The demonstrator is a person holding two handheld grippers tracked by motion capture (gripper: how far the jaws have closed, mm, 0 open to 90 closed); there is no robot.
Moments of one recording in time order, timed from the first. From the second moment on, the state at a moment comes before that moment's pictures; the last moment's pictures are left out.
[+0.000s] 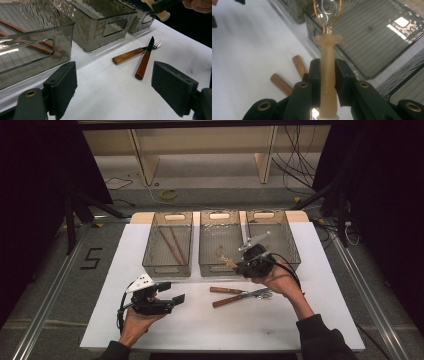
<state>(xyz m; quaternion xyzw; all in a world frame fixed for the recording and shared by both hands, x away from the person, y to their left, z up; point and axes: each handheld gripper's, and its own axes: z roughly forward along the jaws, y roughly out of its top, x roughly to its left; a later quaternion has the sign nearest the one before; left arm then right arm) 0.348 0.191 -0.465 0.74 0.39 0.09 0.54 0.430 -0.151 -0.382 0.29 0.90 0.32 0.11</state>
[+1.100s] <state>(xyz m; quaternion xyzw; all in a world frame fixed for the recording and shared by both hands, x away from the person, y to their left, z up) 0.348 0.192 -0.464 0.74 0.38 0.10 0.54 0.506 -0.119 -0.376 0.36 0.87 0.31 0.13</state>
